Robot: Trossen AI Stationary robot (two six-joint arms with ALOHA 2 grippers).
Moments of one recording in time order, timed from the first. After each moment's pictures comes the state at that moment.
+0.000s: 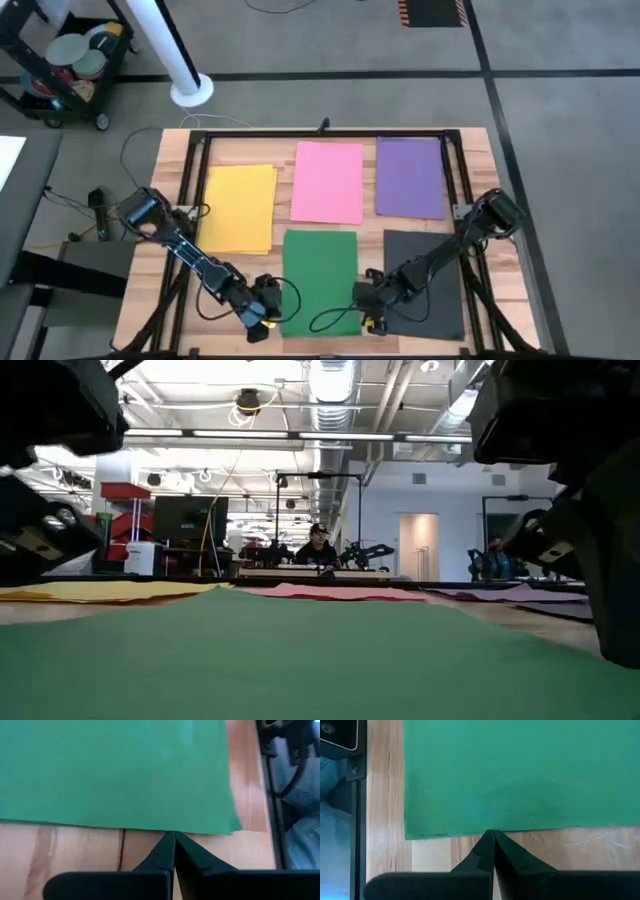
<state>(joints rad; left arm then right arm) -0.73 1.75 0.79 0.10 -0.20 -0.81 0.62 1.89 1.00 -0.12 0.03 0.73</state>
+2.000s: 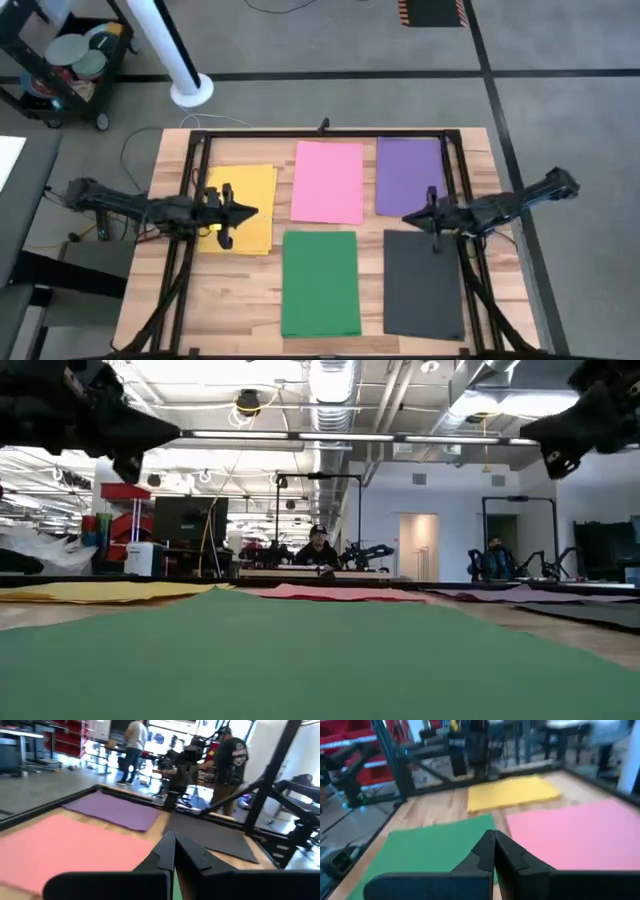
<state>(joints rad) -0.22 0.27 0.06 0.23 -0.40 -0.23 0.40 0.16 0.16 -0.04 0.46 0.16</state>
